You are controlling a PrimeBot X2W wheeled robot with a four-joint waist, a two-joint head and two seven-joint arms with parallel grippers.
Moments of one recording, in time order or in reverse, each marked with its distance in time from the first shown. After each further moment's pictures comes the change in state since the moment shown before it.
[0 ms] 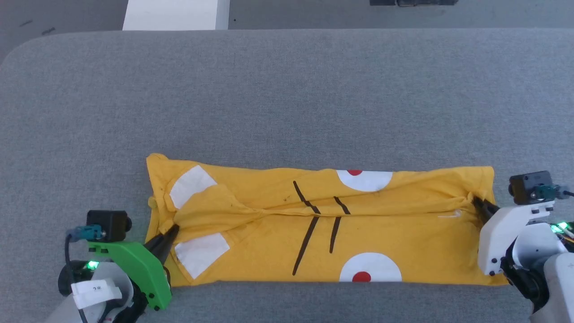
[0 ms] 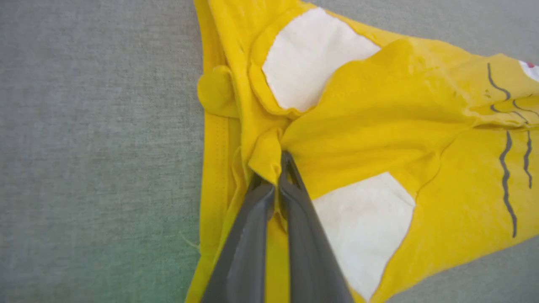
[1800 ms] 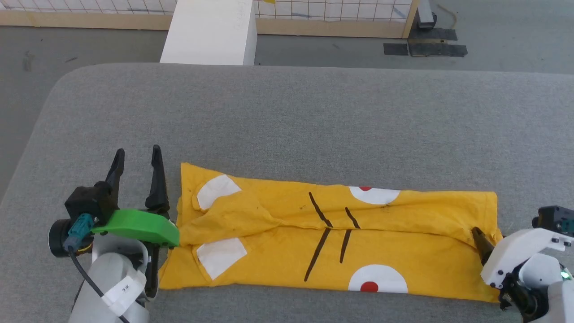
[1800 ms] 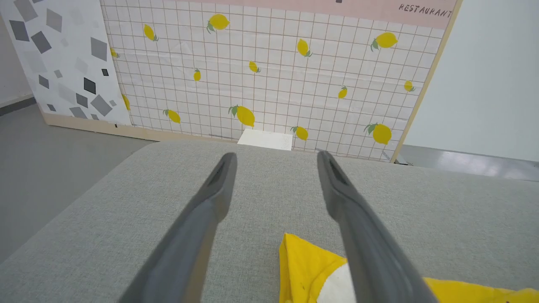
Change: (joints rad) left arm -0.107 -0.398 0.412 0.174 0.560 -0.038 -0.429; right arm 0.006 0.211 -0.326 0.189 0.001 0.000 0.006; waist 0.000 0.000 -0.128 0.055
